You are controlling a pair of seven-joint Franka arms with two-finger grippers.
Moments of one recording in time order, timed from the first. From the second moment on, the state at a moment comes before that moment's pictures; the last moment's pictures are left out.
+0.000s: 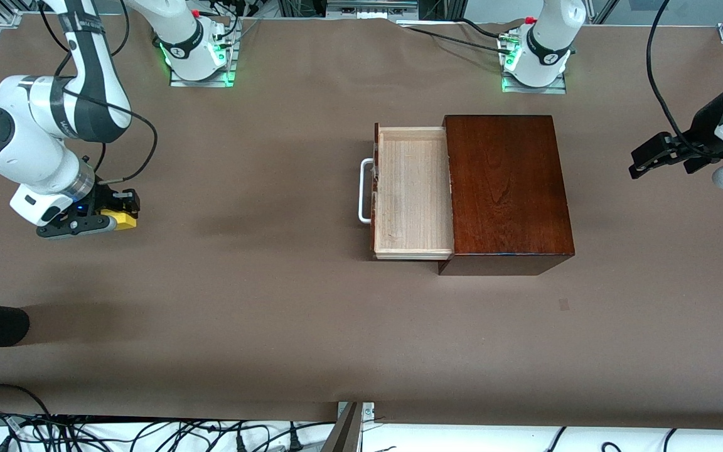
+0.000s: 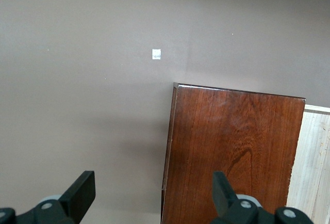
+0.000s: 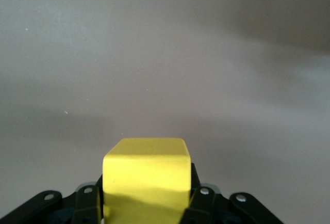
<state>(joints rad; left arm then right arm) -0.11 0.07 0.06 -1.49 -0.02 1.56 -0.19 0.46 0.16 -0.47 -2.08 0.04 2.26 -0.20</state>
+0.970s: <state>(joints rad) -0.12 0.08 0.05 -1.49 -0.02 1.56 -0.19 0.44 0.38 -0.52 -2.26 0.48 2.60 -0.42</state>
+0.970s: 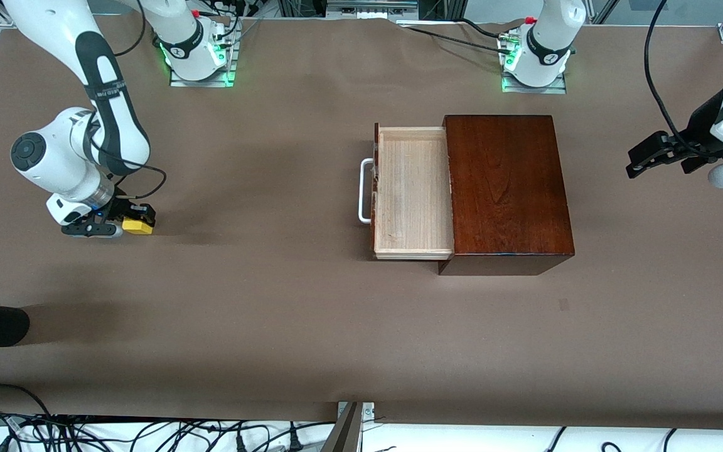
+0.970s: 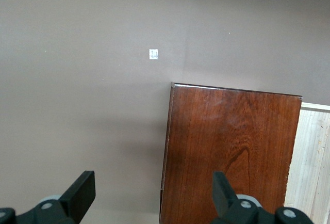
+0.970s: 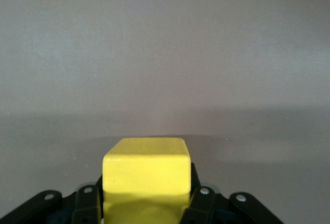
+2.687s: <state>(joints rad) -0.42 0.36 -0.33 -1.40 0.05 1.61 -1.19 0.45 0.50 -0.52 -2.05 0.57 2.49 -0.53</state>
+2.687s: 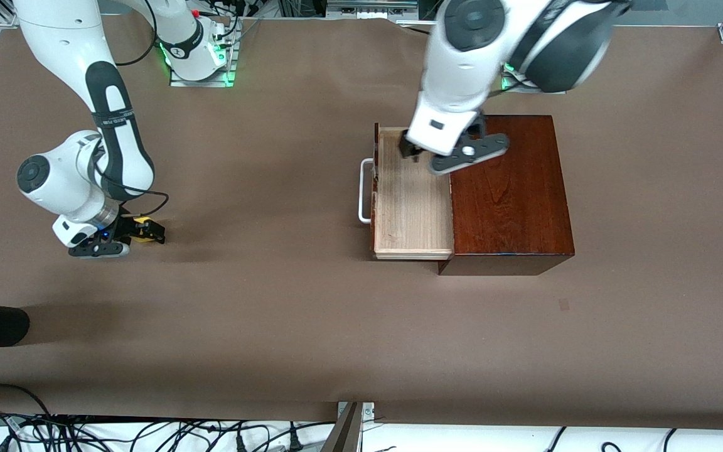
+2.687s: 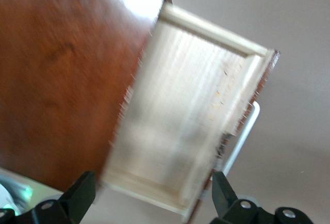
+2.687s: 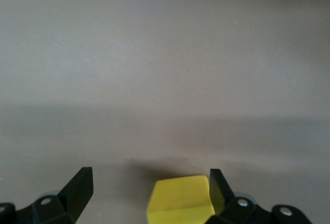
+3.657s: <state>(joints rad) -0.66 0.75 -0.33 -1.14 0.05 1.76 -1.83 0.44 0.47 -0.58 -1.66 0.33 2.03 -0.48</state>
